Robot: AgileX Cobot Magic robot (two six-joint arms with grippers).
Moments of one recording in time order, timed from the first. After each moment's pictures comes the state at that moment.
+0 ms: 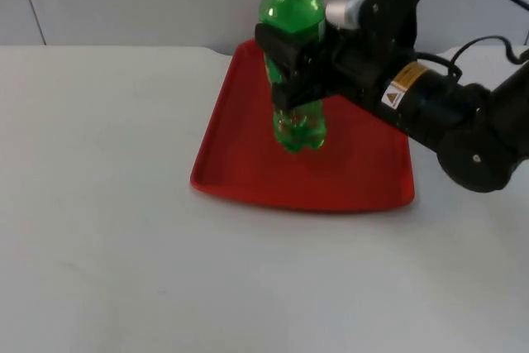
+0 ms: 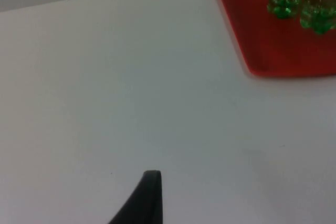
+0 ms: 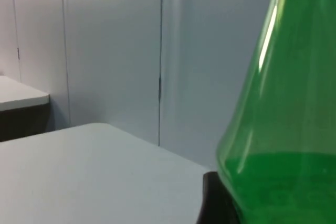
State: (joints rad) right arm 0.53 2.30 -1.16 -0.31 -1.20 0.06; left arm -0.23 0.00 -0.50 0.01 1.09 0.03
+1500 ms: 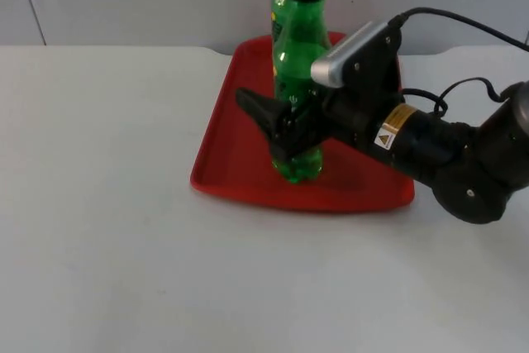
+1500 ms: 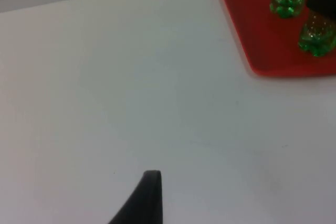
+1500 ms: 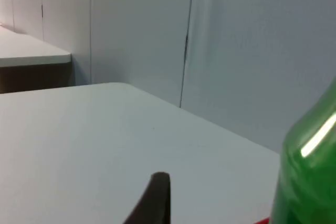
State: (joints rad) right arm 0.53 2.38 -1.15 -0.37 -1.22 0.00; left arm -0.23 0.00 -0.50 0.02 1.09 0.03
